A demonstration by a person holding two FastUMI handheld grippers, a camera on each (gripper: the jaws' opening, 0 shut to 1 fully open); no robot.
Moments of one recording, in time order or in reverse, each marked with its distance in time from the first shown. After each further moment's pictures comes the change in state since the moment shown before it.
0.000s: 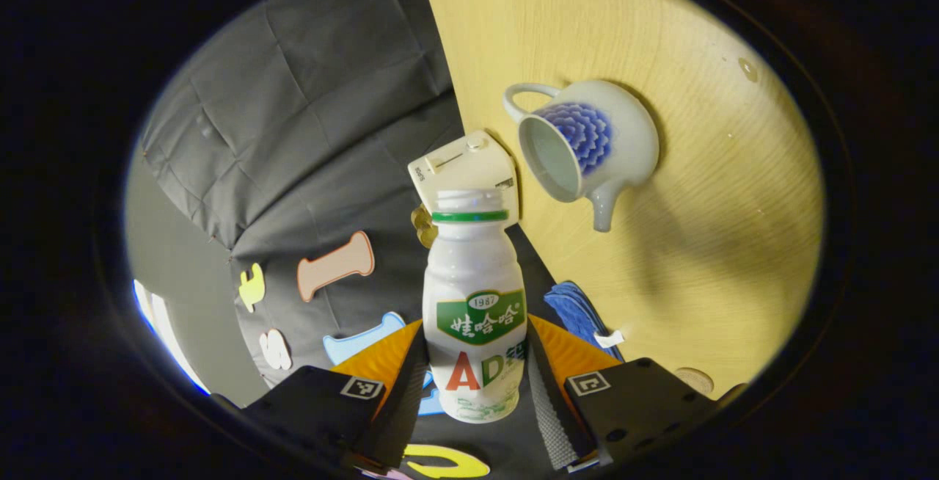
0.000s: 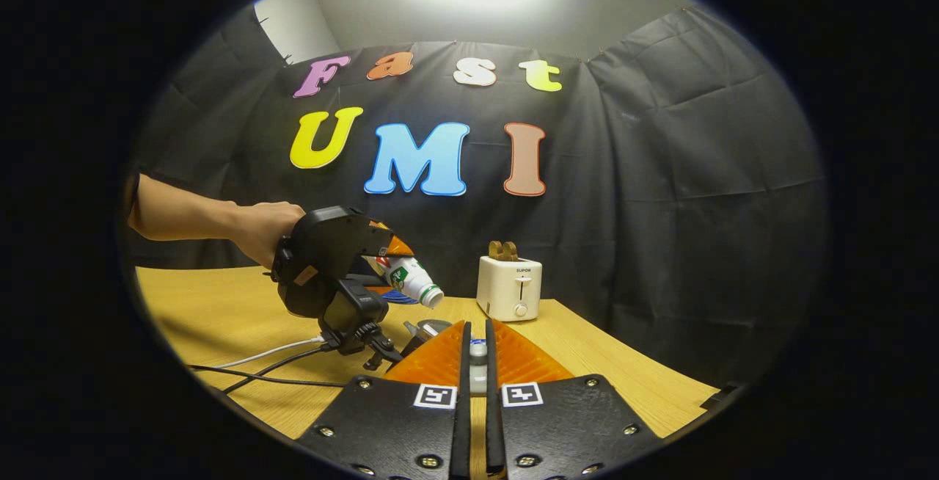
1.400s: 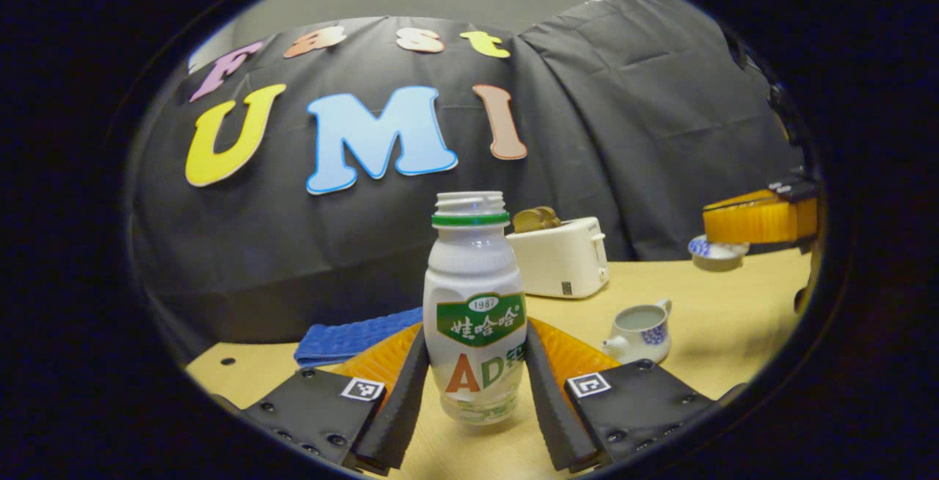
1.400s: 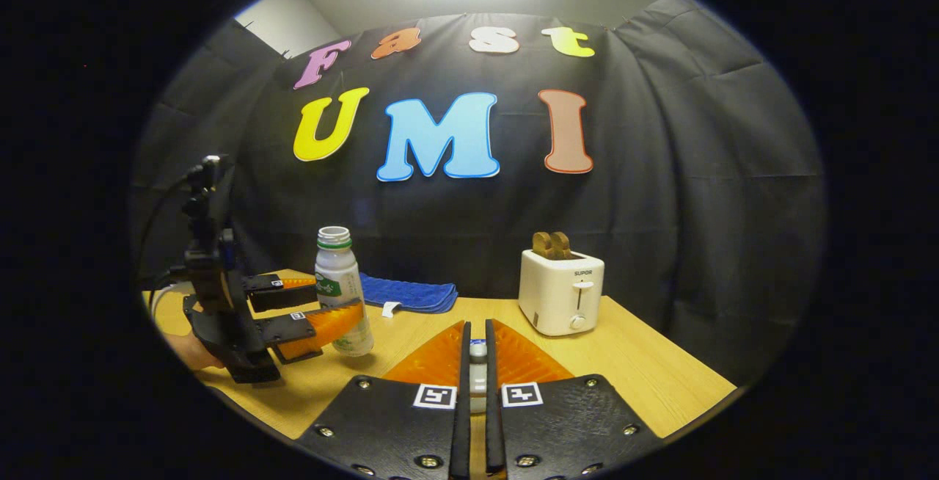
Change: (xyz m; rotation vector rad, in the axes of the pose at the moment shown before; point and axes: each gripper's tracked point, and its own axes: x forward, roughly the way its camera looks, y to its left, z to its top) left arm -0.020 -0.034 -0.059 -1.870 -0.138 0.085; right arm 0.145 0.051 0.005 0.060 0.093 0.150
